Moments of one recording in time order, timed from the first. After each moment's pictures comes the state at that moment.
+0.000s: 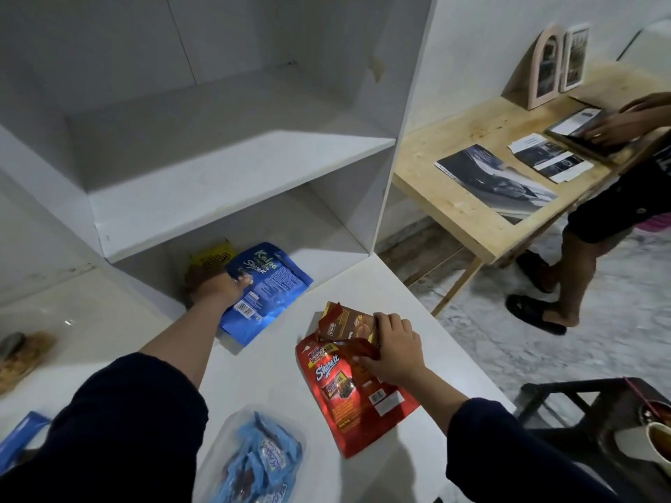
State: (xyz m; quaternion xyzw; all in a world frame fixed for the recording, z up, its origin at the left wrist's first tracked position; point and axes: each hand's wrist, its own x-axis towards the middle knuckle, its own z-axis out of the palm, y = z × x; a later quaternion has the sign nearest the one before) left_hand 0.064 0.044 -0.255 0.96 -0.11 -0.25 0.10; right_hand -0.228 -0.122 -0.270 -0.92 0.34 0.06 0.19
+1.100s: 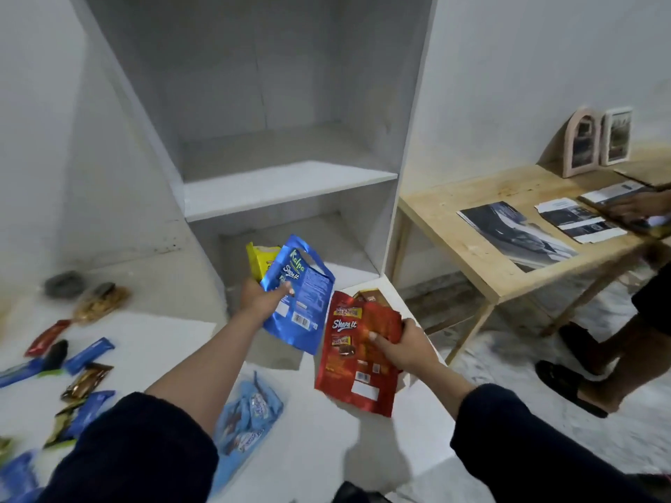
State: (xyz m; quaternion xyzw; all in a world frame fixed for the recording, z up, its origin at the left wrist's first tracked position) left_hand -0.091 0.051 -0.181 0.84 0.00 -0.12 0.53; right_hand -0.273 -0.157 -0.223 -0.84 0.37 0.02 0.39
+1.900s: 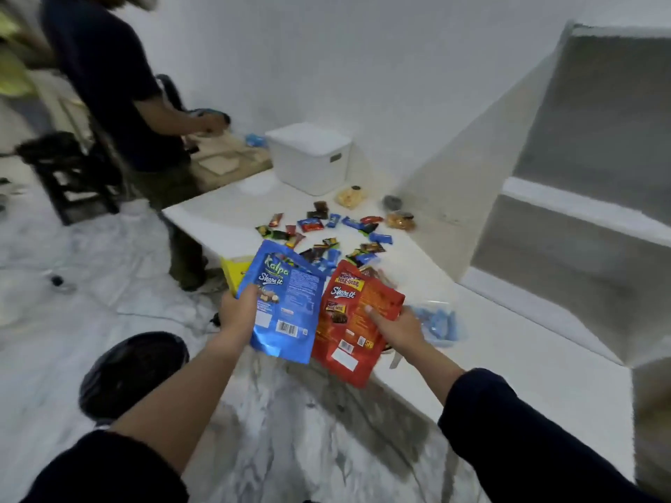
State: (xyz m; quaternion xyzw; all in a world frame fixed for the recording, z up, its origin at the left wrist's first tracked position) left_hand -0.494 0.366 -0.159 0.56 0.47 0.29 0.62; right_hand -0.369 0.120 -0.165 -0.81 -0.07 0.22 0.54
